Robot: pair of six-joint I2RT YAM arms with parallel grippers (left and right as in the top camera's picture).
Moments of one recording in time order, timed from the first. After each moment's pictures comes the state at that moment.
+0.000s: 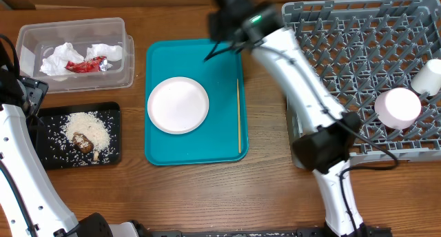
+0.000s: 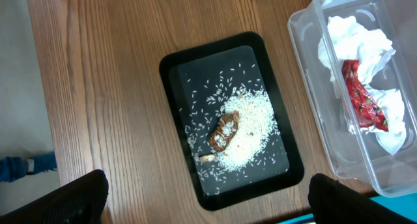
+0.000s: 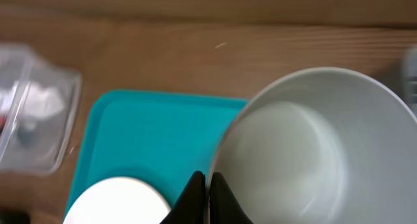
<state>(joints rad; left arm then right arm) 0.46 1.54 1.87 -1.54 -0.37 -0.87 0.49 2.33 2.62 -1.17 0.10 0.38</state>
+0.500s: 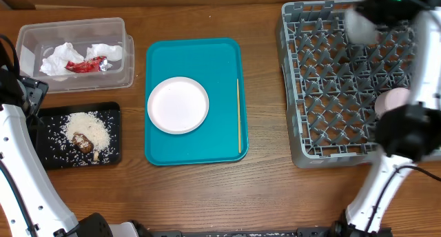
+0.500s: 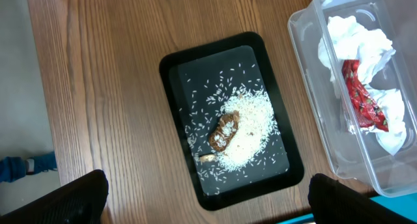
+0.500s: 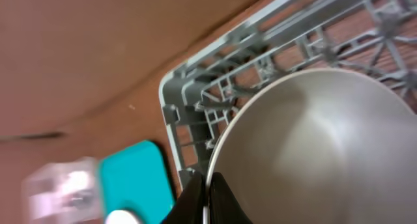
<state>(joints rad) 0.46 1.54 1.87 -1.54 -0.37 -0.87 -0.33 2.33 2.53 -1.23 -0.64 0.31</state>
